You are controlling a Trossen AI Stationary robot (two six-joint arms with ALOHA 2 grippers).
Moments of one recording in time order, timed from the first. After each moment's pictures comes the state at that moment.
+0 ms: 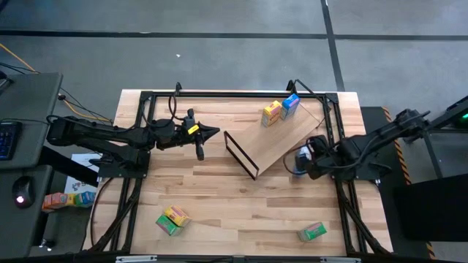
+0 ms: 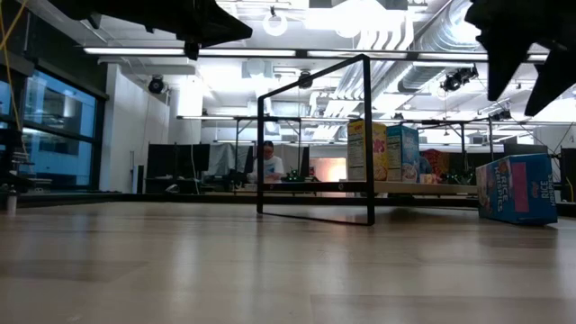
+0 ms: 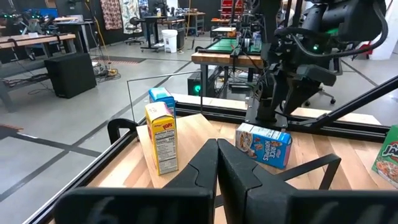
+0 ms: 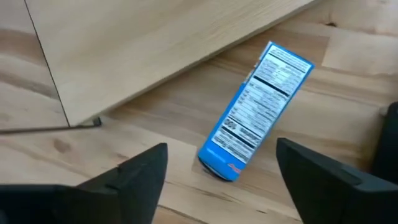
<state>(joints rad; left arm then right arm) 0.02 1.08 0.61 0.39 -0.27 -0.01 0.42 1.06 0.90 -1.20 0.38 1.73</state>
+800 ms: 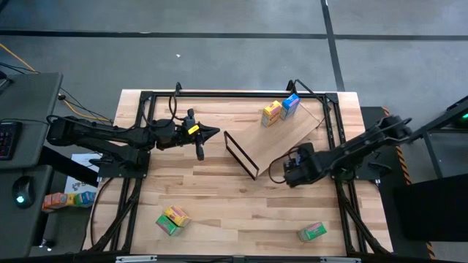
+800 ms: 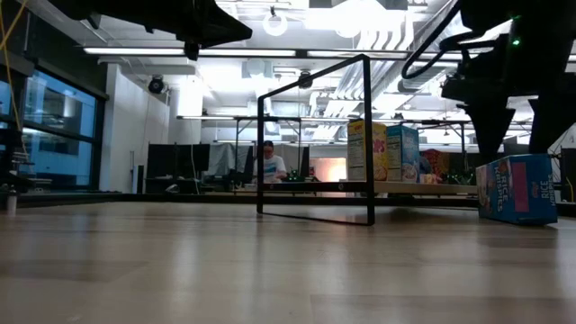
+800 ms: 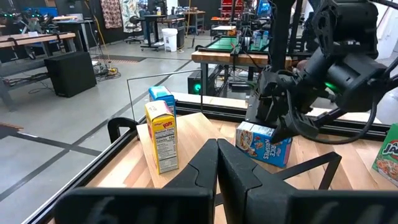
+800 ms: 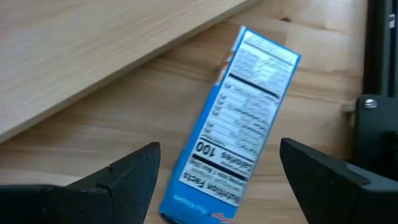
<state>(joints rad) 0.02 1.08 0.61 0.39 -0.27 -0.01 0.38 1.44 0.90 -1.21 0.39 1.82</state>
